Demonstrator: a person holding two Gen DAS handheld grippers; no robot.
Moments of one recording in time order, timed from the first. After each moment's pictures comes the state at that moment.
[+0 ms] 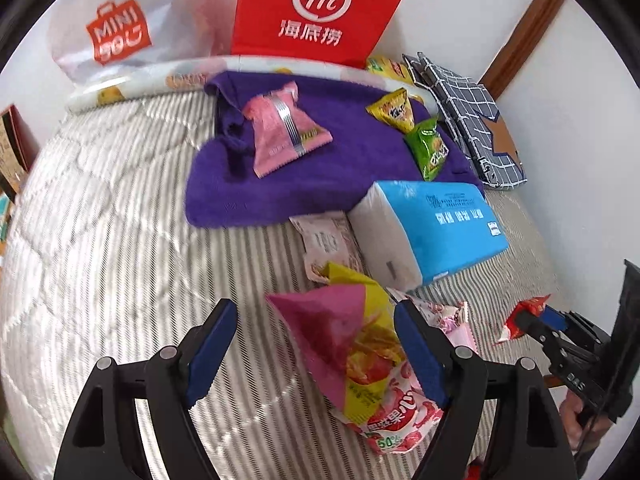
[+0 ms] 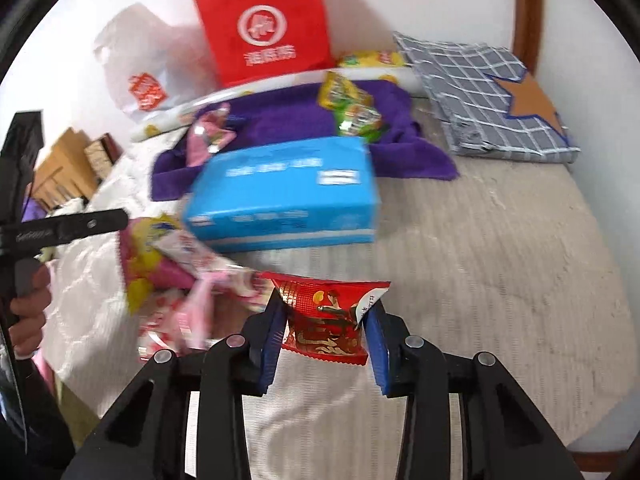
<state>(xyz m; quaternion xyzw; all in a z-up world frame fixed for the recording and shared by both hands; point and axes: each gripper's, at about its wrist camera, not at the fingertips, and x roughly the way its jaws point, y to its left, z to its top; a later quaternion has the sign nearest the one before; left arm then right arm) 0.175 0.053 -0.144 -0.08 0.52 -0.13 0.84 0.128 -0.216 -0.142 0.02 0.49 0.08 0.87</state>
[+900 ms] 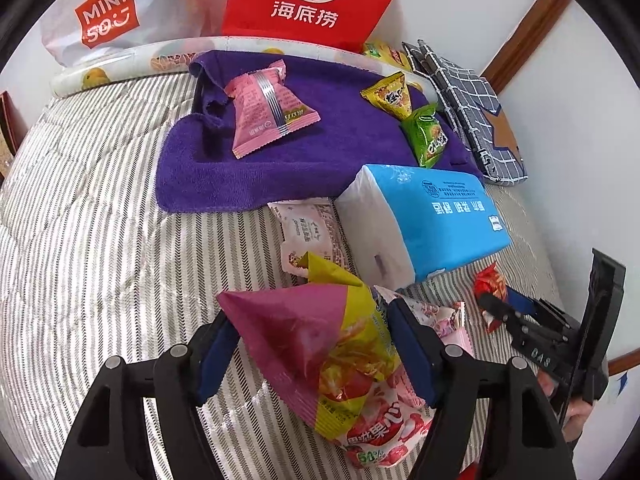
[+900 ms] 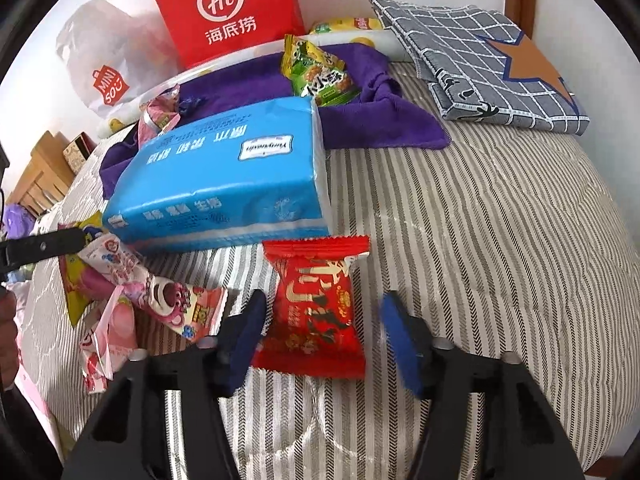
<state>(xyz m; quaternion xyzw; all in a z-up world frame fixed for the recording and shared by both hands) 0.179 0.037 -0.157 -0.09 0.53 -0.13 0.83 0.163 -0.233 -0.188 0.04 0.51 0.08 0.86</state>
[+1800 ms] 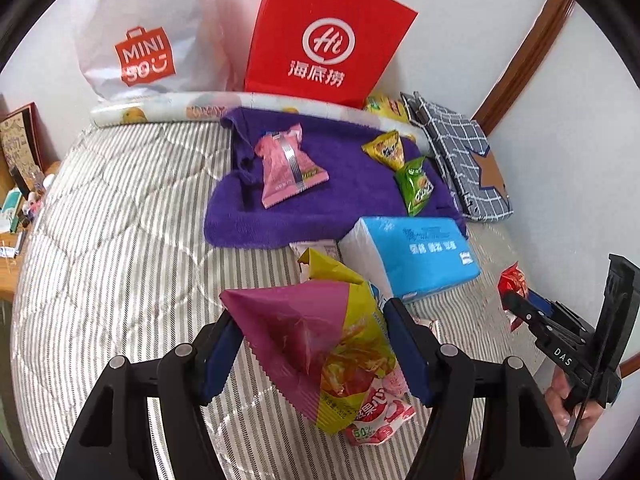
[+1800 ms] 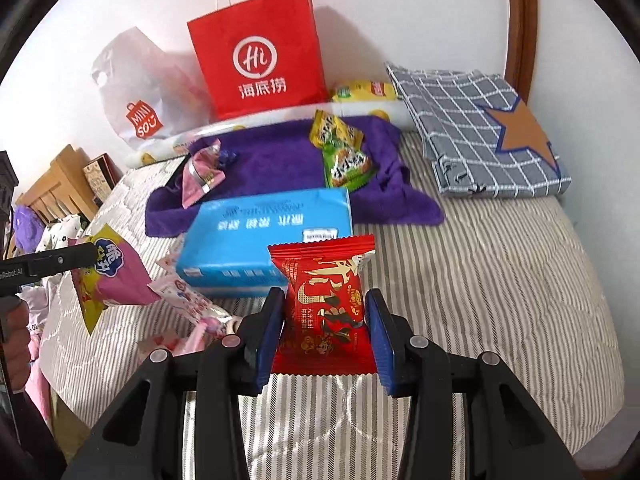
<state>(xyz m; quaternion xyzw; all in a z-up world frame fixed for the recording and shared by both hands) 0.152 0.067 -0.098 -0.11 0.48 -0.11 0.87 0.143 -0.221 -0.109 0.02 0.44 0.09 0.89</state>
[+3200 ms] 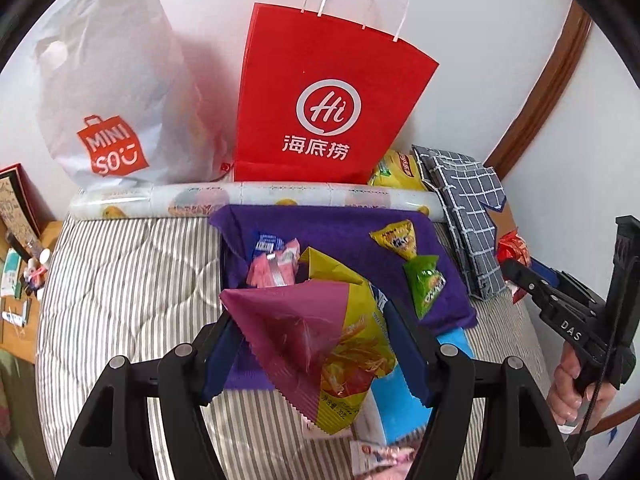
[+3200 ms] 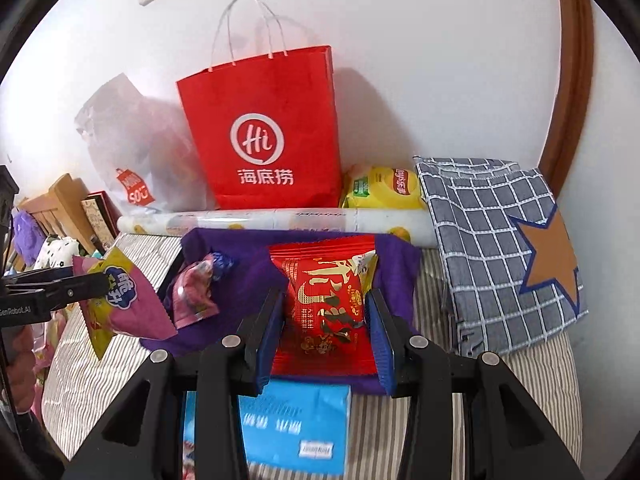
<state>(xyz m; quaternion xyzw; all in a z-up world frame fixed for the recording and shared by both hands) 0.274 0.057 -0.052 -0.09 0.45 -0.09 0.88 0.296 -0.201 -0.051 -0.01 0.40 0.12 0.91</state>
